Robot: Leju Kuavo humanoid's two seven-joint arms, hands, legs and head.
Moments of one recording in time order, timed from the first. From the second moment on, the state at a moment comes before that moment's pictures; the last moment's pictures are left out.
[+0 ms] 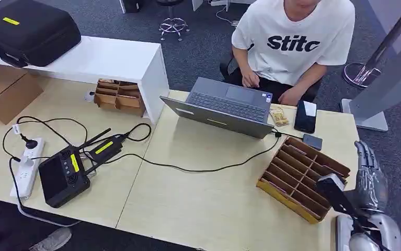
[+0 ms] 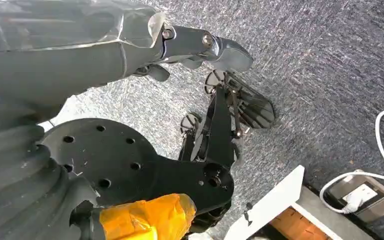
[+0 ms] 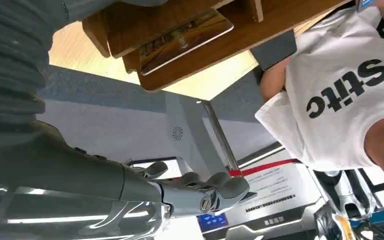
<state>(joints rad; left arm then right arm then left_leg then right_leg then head) -0.02 -0.13 0.60 -0.22 0.12 -0.01 0.03 -0.17 -0.32 0.23 -1.26 0.69 -0.38 -0.13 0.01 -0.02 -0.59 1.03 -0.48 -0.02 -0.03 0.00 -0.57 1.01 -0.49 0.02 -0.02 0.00</state>
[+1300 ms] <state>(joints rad) -0.02 -0.13 0.60 -0.22 0.11 -0.01 0.03 -0.22 -0.30 0.21 -1.18 0.73 -0.39 -0.12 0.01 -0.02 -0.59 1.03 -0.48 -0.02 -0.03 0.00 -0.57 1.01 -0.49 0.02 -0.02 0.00</state>
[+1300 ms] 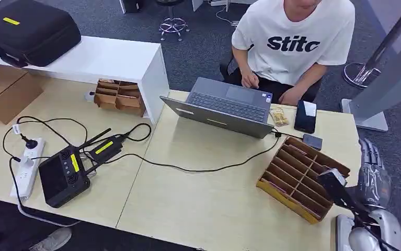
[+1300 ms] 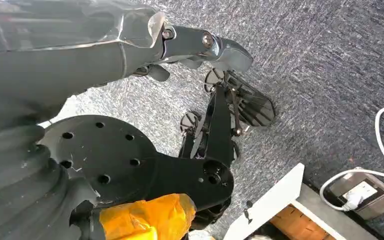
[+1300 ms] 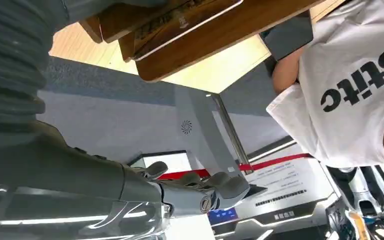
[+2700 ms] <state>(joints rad) -0.02 -0.13 0.60 -0.22 0.11 -0.01 0.03 -0.22 -0.29 0.21 -1.18 0.72 -0.40 -0.15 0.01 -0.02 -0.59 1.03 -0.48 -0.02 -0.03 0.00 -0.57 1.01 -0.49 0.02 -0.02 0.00</state>
